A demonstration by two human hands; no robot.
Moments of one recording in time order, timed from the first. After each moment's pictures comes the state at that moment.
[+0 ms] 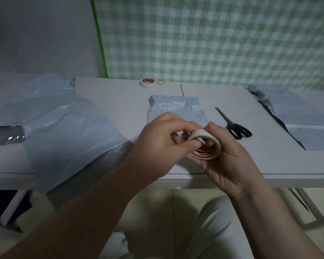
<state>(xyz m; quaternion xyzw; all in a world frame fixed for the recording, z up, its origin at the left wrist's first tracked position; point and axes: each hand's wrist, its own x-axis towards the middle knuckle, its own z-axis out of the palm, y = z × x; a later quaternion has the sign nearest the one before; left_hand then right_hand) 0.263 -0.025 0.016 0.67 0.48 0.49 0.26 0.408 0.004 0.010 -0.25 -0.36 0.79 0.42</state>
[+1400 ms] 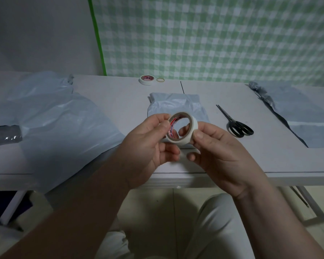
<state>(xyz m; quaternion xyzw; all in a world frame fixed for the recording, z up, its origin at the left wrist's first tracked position) 0.252 -0.029 0.013 0.37 0.37 0.57 0.63 0.407 0.001 0.011 -0.28 -0.51 0.72 0.38</state>
